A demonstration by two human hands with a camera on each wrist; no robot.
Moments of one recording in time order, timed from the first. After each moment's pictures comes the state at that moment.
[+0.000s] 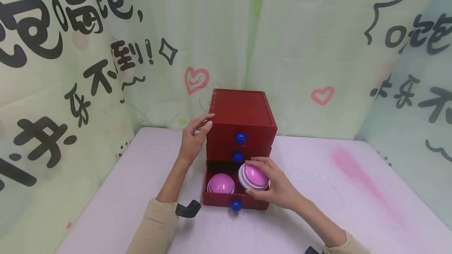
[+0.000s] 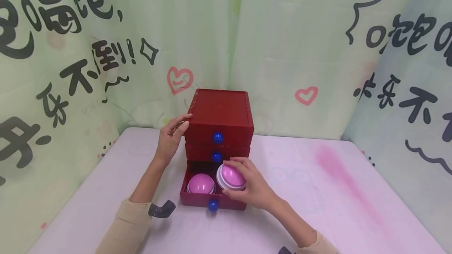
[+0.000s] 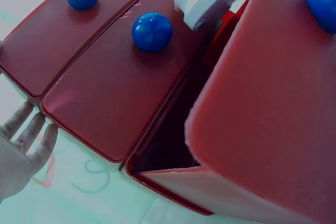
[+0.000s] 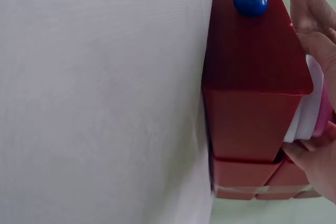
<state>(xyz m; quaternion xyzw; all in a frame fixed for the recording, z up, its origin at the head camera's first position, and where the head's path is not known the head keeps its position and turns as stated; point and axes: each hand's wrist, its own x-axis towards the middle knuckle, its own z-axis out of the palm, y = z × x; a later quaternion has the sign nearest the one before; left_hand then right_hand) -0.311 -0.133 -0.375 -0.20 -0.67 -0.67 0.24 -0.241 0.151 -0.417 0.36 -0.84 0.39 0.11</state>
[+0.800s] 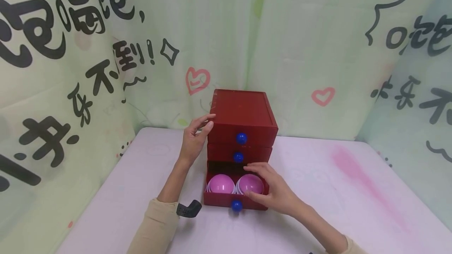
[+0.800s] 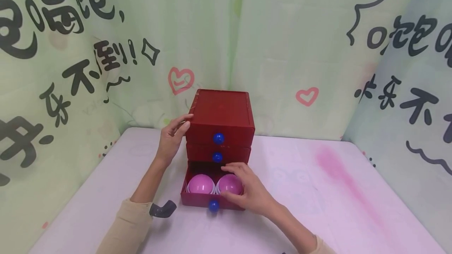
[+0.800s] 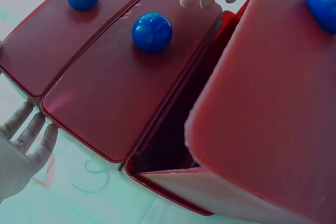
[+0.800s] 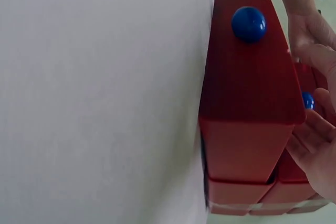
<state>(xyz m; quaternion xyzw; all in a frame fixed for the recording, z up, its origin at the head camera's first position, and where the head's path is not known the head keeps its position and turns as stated) -0.309 -0.134 -0.373 -0.21 -0.67 -0.67 0.25 -0.228 0.143 -0.416 0.38 -0.84 0.38 0.12</state>
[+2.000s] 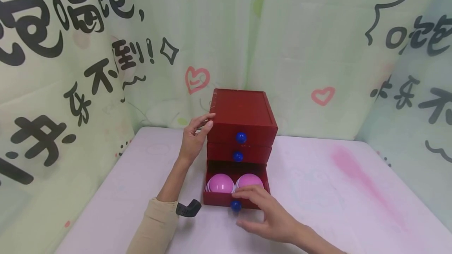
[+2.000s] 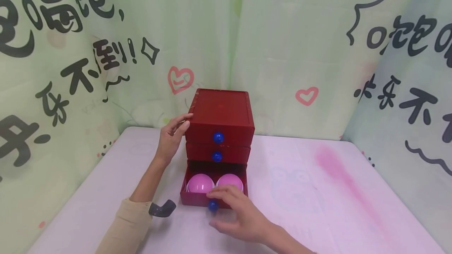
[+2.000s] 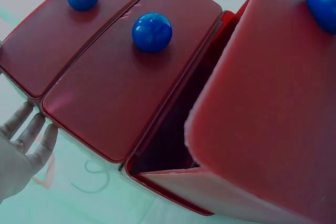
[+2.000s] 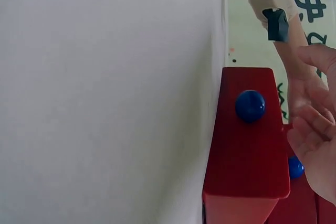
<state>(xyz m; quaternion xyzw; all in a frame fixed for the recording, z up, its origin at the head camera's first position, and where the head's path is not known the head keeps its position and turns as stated) -0.309 -0.133 -0.373 -0.21 -0.66 -0.68 0.24 -0.179 0.128 -0.422 0.46 -0.80 0.38 0.08</state>
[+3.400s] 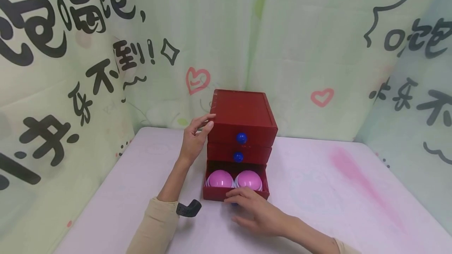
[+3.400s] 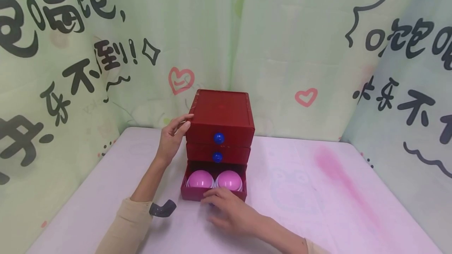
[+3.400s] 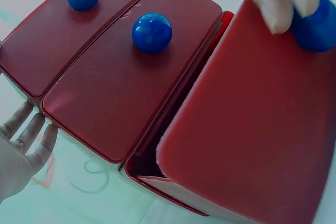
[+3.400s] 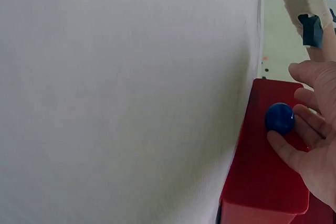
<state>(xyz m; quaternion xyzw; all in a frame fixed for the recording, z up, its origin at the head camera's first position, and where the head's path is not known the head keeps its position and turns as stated) -0.309 -0.134 -0.373 -0.21 -0.68 -0.66 0.25 -0.197 0.117 -0.432 0.51 -0.82 0.24 0.08</state>
